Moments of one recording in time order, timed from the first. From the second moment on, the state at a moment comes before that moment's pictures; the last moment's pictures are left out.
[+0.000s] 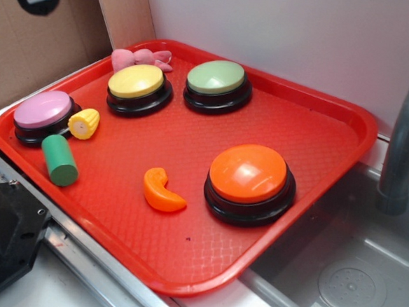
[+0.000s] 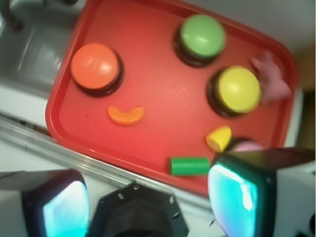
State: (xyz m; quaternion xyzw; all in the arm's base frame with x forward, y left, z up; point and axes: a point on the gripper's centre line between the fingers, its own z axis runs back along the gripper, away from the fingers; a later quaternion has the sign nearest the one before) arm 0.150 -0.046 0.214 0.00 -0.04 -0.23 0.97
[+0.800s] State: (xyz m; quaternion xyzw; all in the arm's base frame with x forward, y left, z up) arm 0.171 -0.074 0.124 -0.05 -0.08 -0.67 0.74
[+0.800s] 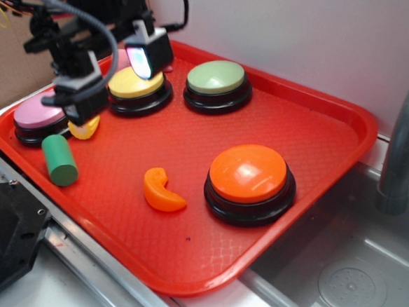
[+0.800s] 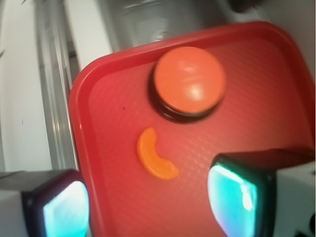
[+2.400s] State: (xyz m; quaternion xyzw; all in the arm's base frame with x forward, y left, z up) arm 0.181 -0.068 0.014 -0.04 -0.13 -0.67 0.73
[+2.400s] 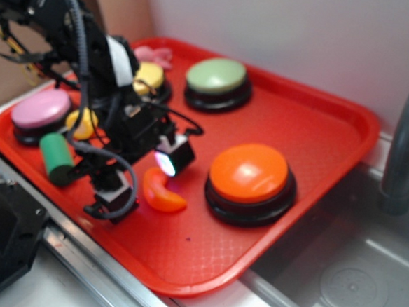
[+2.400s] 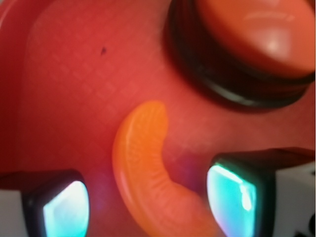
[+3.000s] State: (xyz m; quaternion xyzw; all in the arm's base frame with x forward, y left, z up) arm 0.189 -0.081 0.012 -0.05 -0.15 -0.70 0.70
